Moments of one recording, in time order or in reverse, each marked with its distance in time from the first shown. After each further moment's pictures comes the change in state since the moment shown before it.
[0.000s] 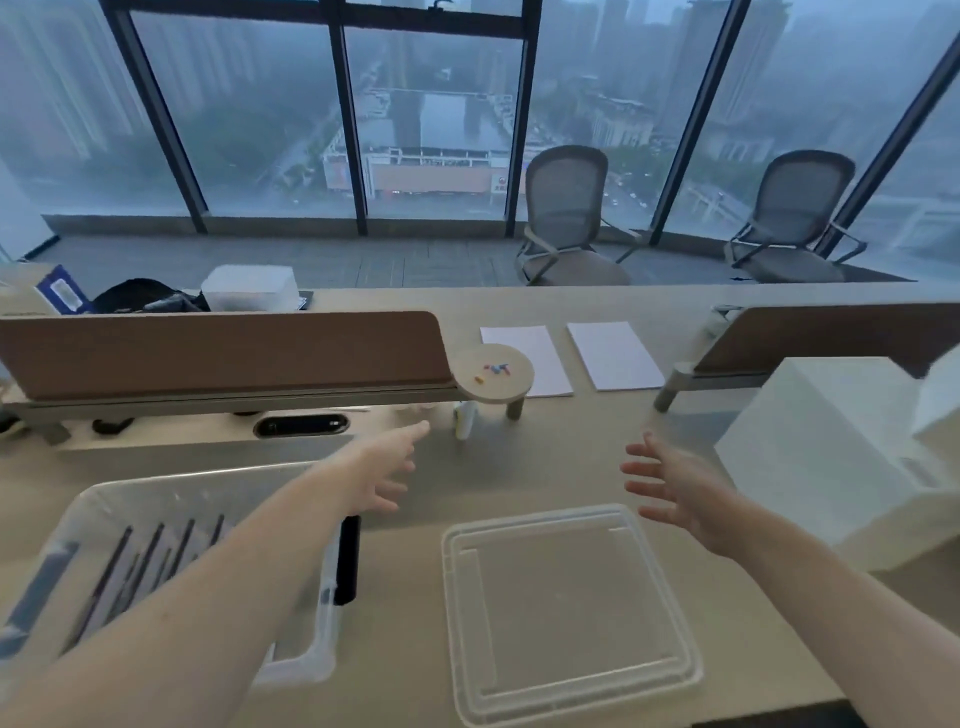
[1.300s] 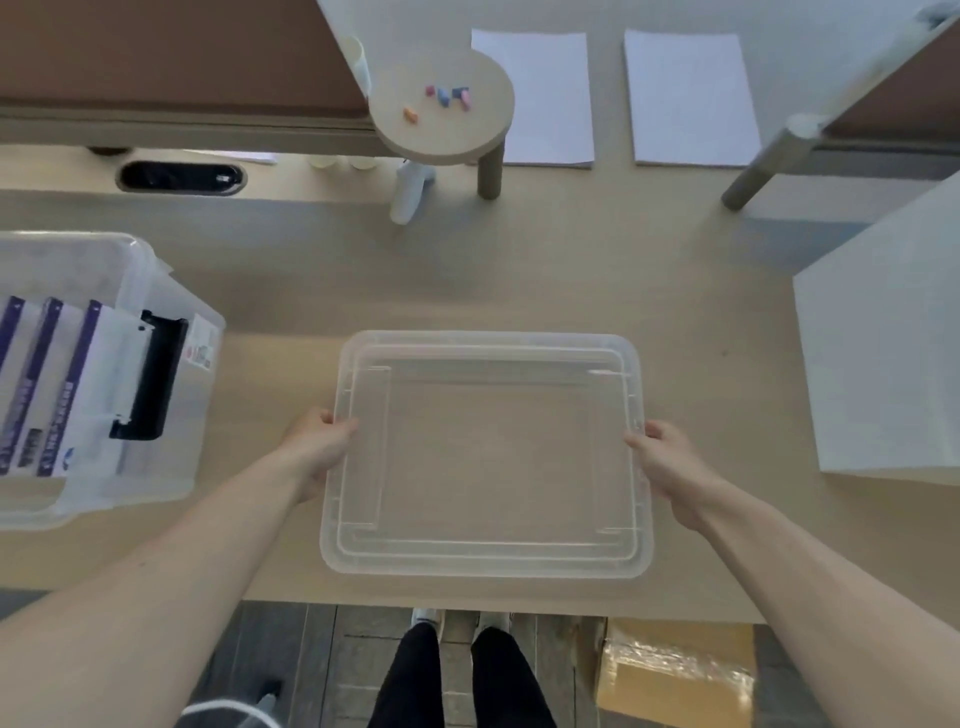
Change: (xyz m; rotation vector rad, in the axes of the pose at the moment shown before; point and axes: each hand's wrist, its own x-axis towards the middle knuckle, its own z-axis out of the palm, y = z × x) left_hand 0.177 -0.197 0.174 -0.019 0.344 -0.353; right_hand 0.221 0.245 -0.086 -0.361 -0.076 0.255
